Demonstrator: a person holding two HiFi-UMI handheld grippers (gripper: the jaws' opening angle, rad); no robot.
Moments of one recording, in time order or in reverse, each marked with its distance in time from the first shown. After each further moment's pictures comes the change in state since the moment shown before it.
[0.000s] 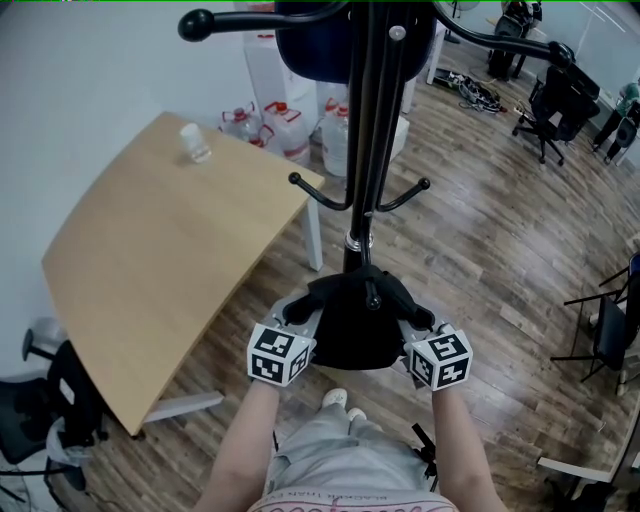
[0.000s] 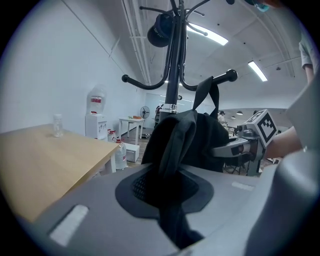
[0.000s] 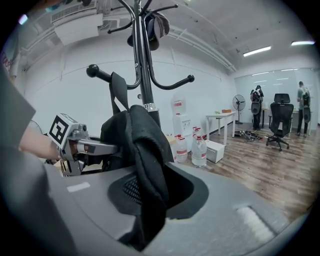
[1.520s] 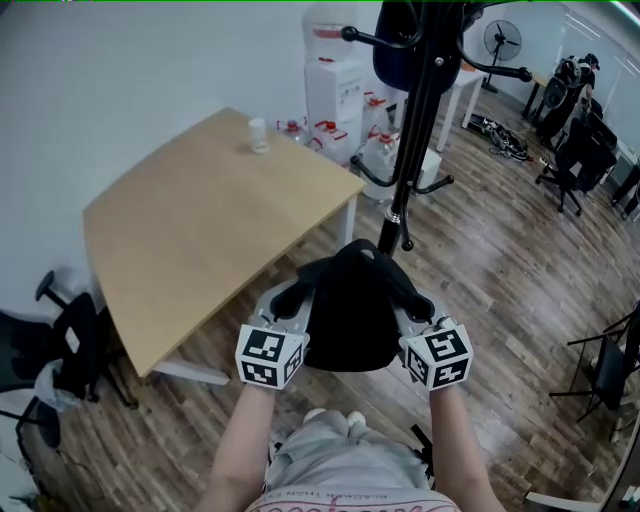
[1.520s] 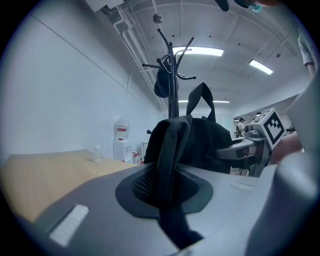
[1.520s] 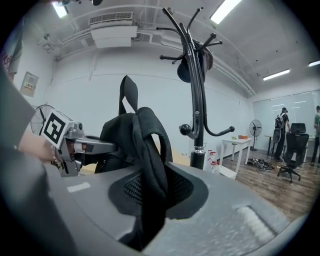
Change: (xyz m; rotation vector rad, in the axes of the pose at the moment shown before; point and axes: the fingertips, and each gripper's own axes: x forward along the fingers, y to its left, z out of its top) left arm -0.170 -0.017 0.045 0.048 -0.244 0.278; right arm -0.065 0.125 0.066 -0.217 -0.168 0.110
